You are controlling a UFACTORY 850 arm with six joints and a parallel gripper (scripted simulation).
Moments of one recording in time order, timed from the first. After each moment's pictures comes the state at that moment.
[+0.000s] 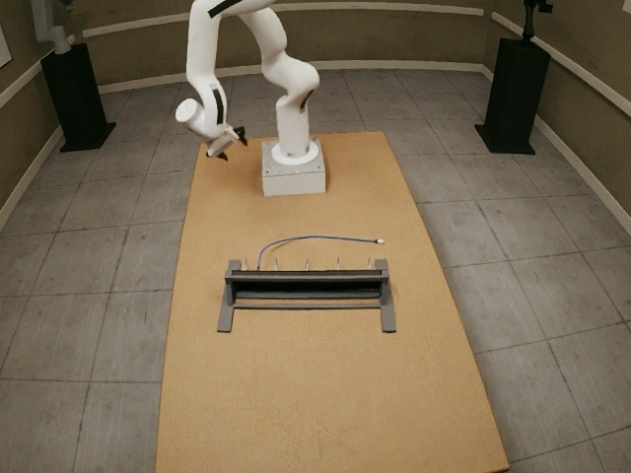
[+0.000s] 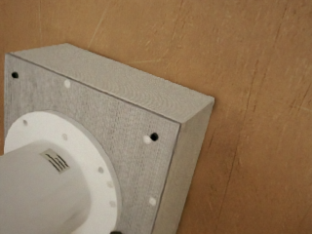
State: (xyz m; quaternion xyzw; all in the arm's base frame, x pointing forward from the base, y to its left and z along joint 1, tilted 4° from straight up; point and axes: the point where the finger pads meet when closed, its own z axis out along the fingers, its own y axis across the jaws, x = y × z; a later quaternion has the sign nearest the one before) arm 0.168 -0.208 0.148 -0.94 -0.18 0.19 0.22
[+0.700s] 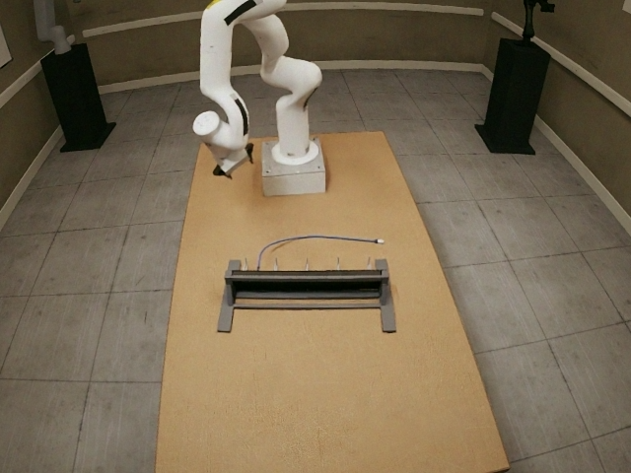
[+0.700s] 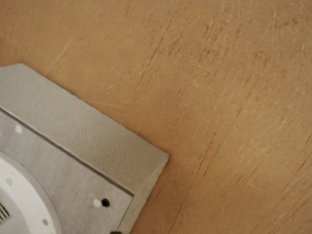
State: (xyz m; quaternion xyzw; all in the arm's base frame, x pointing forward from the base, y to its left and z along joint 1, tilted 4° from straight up) arm 0.247 -0.184 0.123 -0.93 -0.27 0.19 0.14
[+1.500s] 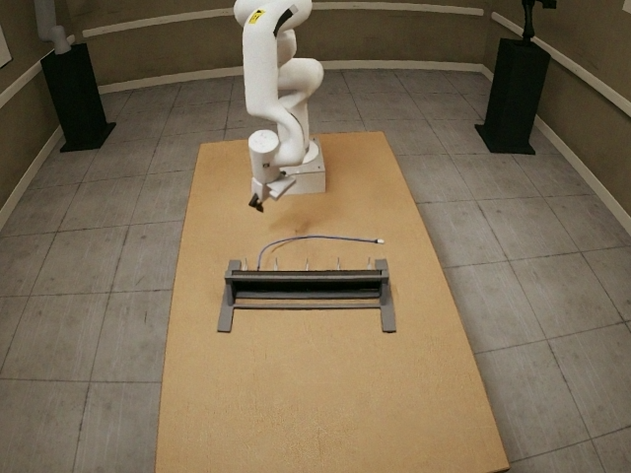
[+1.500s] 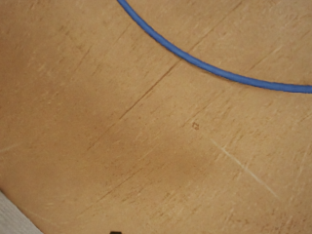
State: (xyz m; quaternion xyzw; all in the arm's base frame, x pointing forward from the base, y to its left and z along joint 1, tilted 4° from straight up) arm 0.375 -0.077 0.077 -0.90 -0.41 0.15 0.03
